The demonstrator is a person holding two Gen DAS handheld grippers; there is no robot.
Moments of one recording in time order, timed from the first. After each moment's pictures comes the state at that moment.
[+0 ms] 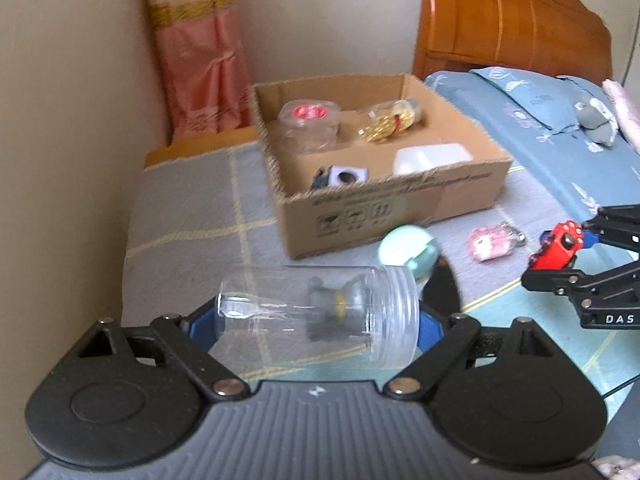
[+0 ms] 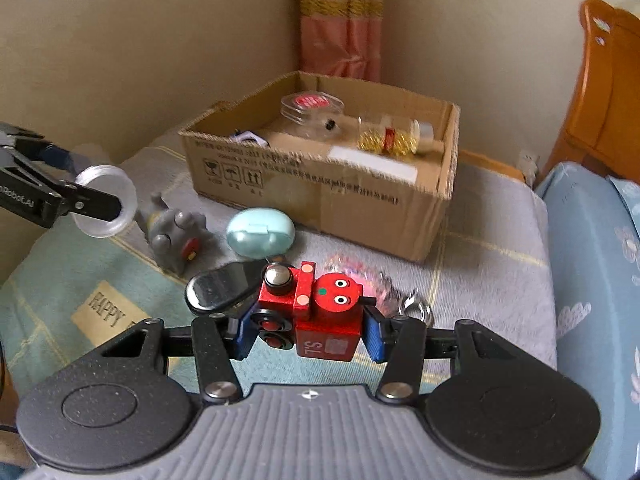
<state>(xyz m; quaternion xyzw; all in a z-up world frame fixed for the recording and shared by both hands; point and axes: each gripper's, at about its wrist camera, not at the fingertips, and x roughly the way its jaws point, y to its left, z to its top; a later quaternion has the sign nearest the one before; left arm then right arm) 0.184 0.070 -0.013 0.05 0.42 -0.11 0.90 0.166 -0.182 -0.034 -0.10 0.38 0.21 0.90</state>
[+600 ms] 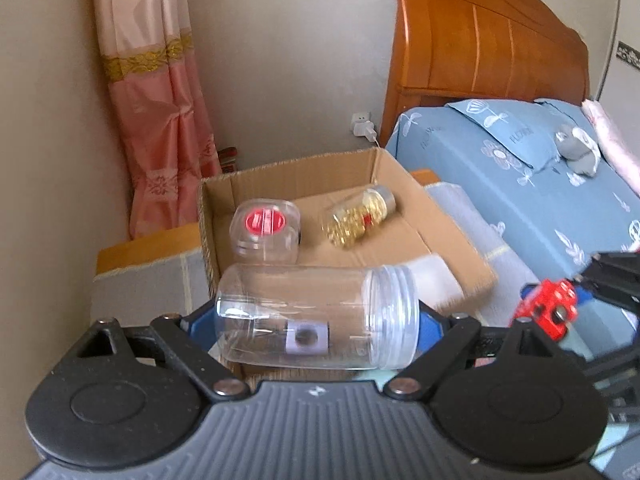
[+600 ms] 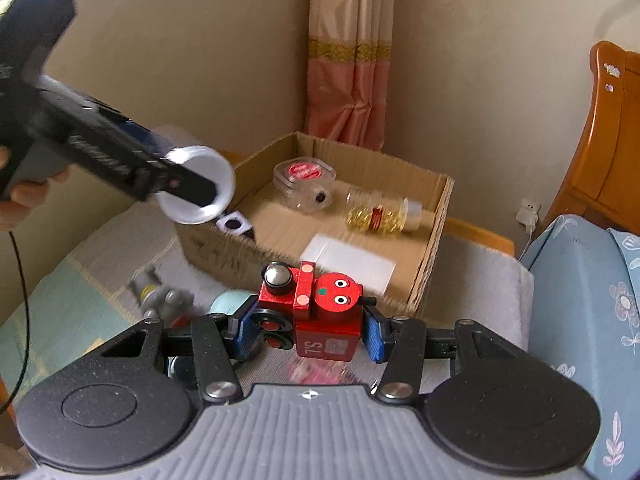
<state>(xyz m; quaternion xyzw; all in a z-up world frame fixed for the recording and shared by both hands) 0.290 0.023 0.028 0.04 0.39 -0.15 0.91 0.207 -0.187 0.016 -0.11 0.34 0.23 0.91</state>
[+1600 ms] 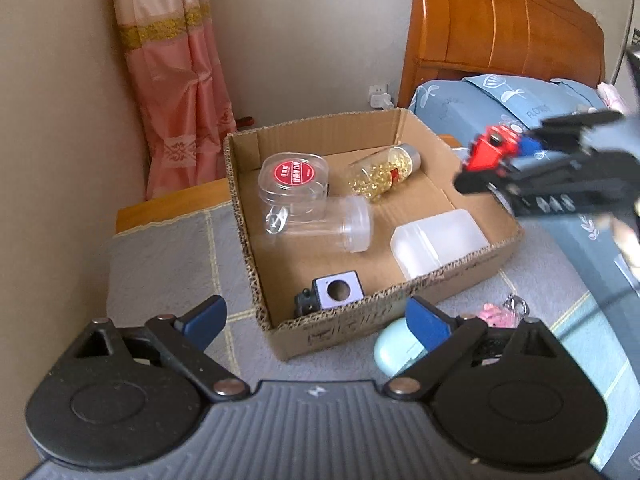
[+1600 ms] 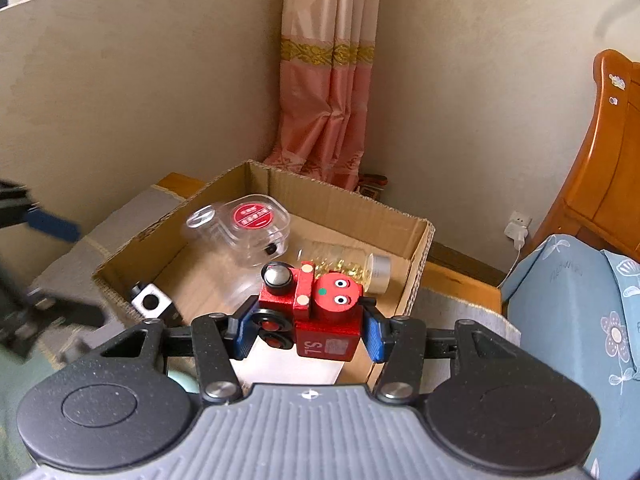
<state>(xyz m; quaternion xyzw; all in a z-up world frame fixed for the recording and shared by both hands) 0.263 0.051 0.014 0.06 0.42 -0.13 0.90 0.304 -0.177 0.027 -0.13 0.34 0.21 0.91</state>
